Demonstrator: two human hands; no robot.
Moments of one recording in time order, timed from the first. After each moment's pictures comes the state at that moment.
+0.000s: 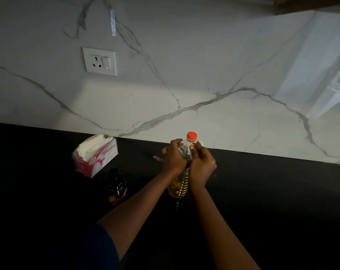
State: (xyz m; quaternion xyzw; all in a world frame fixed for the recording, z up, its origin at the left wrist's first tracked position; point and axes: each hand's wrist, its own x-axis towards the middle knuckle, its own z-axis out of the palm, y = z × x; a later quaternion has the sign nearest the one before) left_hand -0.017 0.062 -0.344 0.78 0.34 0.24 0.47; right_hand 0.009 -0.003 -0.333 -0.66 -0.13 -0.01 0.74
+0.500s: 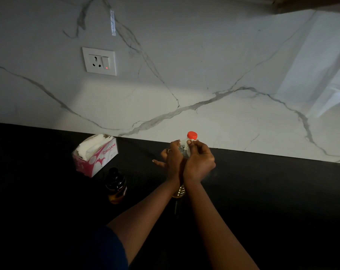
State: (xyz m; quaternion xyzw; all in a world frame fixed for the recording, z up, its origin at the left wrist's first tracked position) left_hand -0.012 0.039 -0.343 0.75 0.42 0.28 0.44; right_hand -0.001 0.006 -0.321 -0.67 -0.08 -0.06 0.73
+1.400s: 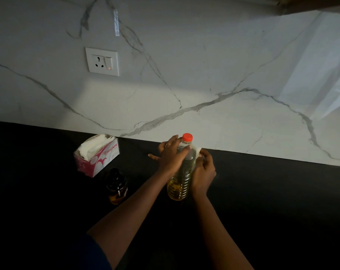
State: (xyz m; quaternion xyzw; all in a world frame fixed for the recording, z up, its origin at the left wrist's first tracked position) left_hand -0.033 0.062 -0.323 0.80 0.33 0.24 0.44; right_hand 0.011 -0.011 -0.352 -0.69 -0.14 0.00 0.71
